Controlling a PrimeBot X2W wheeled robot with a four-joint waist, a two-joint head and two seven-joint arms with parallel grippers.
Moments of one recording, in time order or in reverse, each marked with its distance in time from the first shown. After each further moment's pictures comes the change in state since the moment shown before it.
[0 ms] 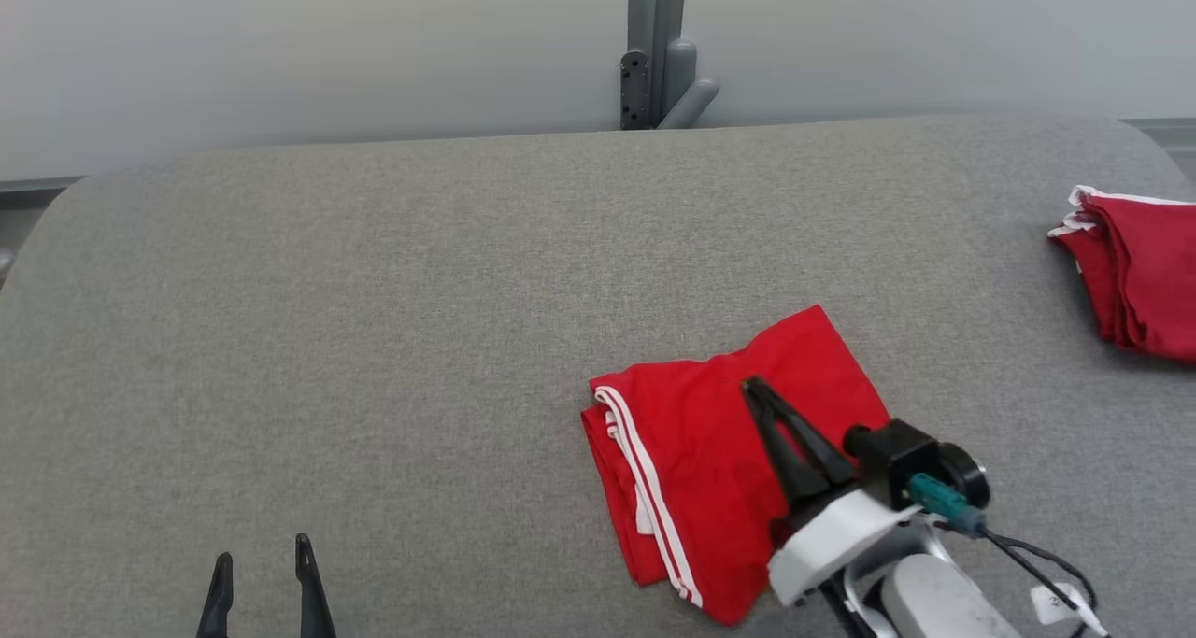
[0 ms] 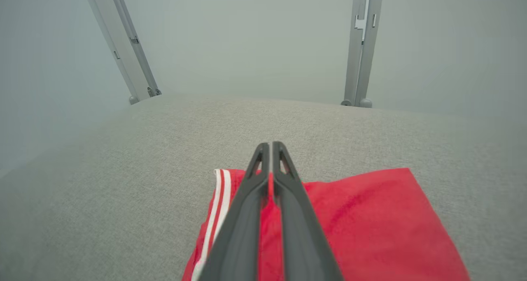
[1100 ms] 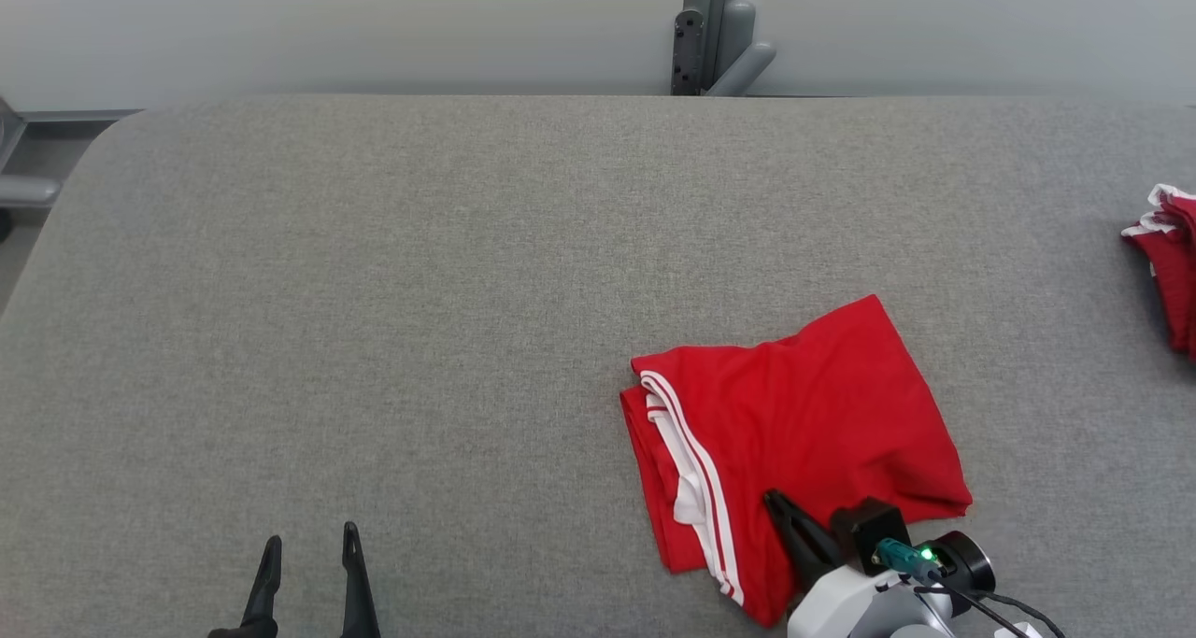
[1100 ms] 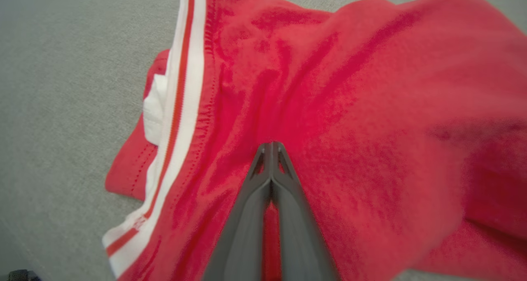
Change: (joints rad) left arm -0.032 0.000 -0.068 0.035 0.002 -0.014 0.000; right arm 0.014 -0.005 -0.025 0.299 -0.103 0.000 0.001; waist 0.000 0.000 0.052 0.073
